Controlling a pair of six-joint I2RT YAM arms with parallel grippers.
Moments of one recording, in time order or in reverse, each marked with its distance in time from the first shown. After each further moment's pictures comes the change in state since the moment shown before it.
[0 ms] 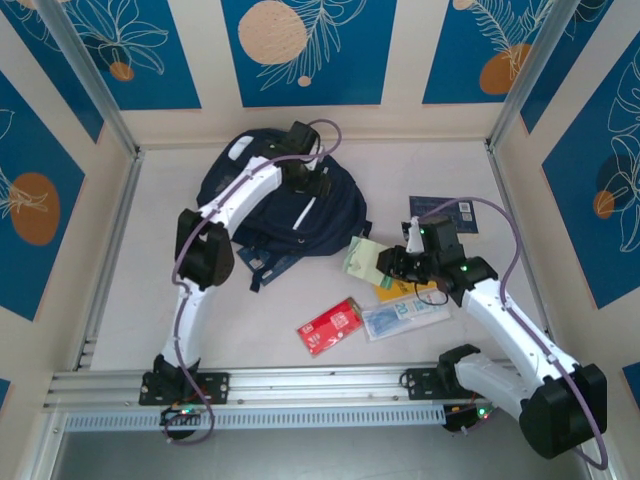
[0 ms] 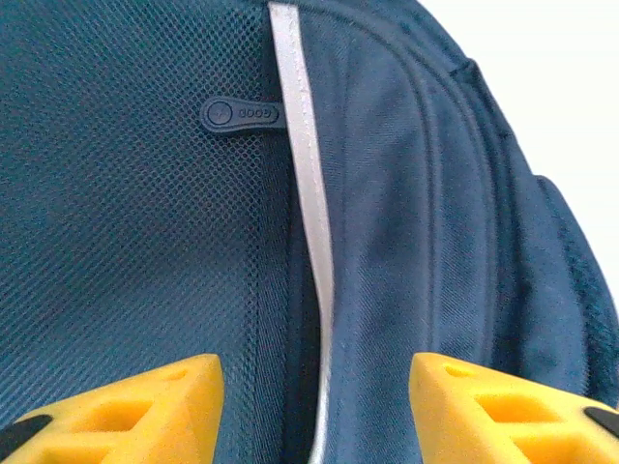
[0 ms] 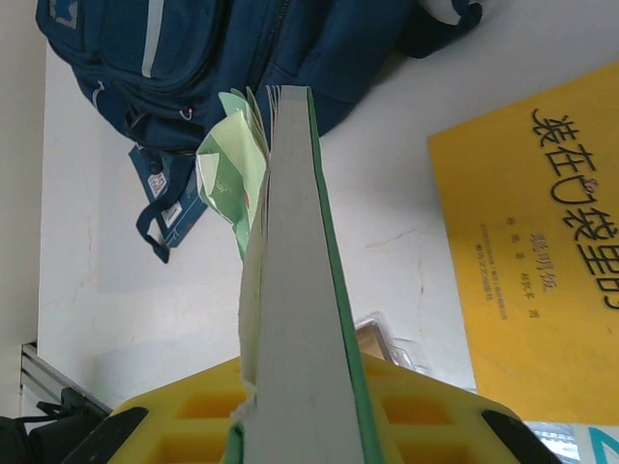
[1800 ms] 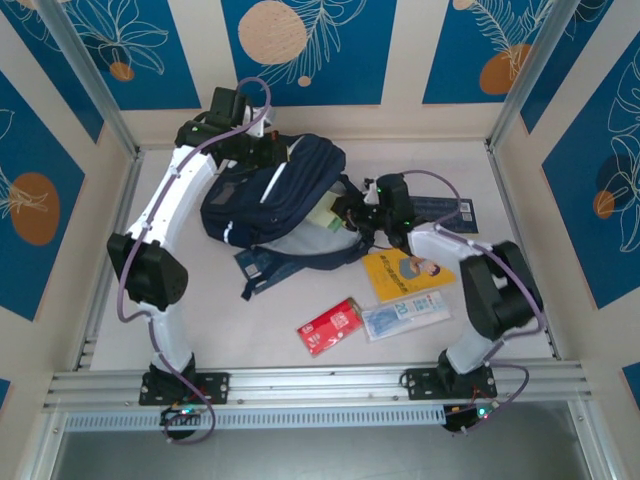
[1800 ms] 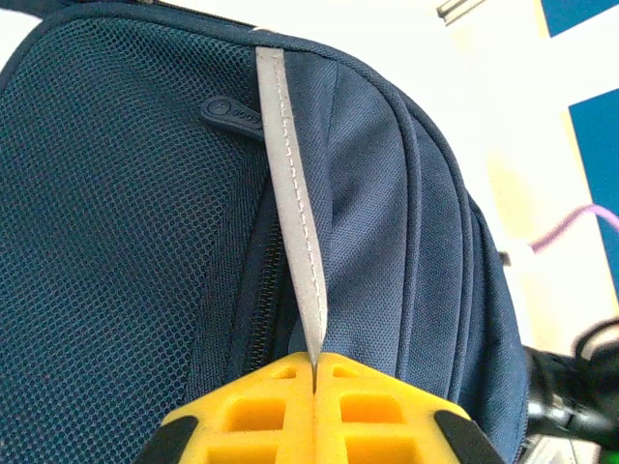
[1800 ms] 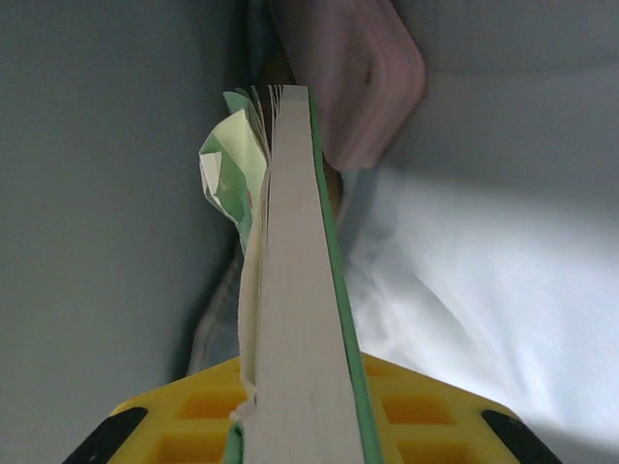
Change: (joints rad) left arm 0.187 -0.389 -0.150 0.006 0.402 -0.171; right arm 0.079 0.715 0.269 0.801 -0.161 0.561
